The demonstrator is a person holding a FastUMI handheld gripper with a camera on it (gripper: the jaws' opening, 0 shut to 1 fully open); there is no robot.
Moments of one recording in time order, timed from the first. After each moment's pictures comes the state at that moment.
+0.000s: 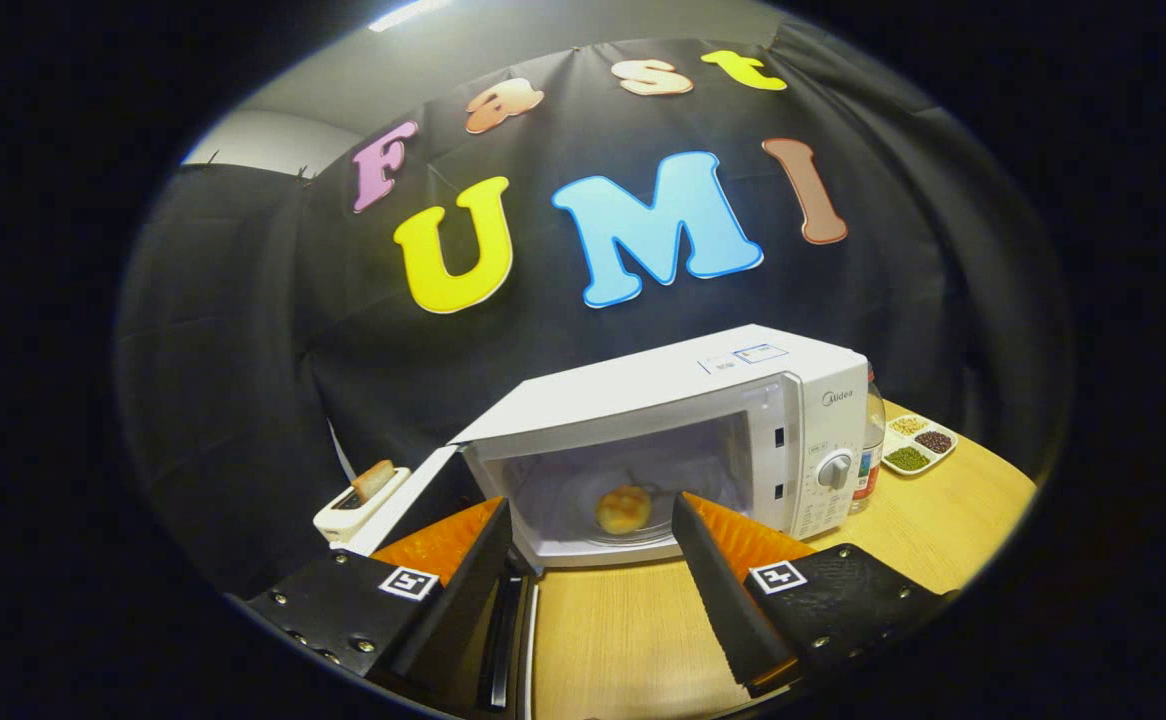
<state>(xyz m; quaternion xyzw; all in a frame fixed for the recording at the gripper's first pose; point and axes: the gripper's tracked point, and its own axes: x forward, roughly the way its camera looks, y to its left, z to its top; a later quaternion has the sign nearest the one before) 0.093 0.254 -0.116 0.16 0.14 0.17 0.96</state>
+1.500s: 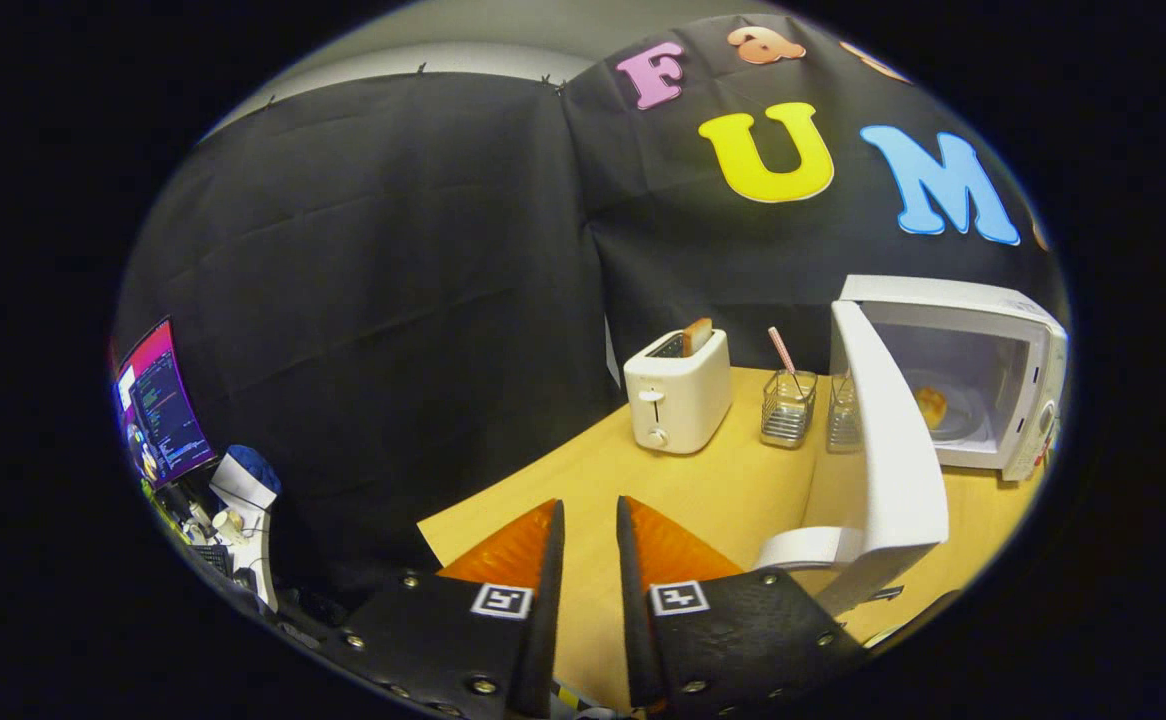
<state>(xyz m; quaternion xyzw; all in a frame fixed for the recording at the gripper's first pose) -0.141 0.449 -0.135 0.06 0.23 0.48 0.84</state>
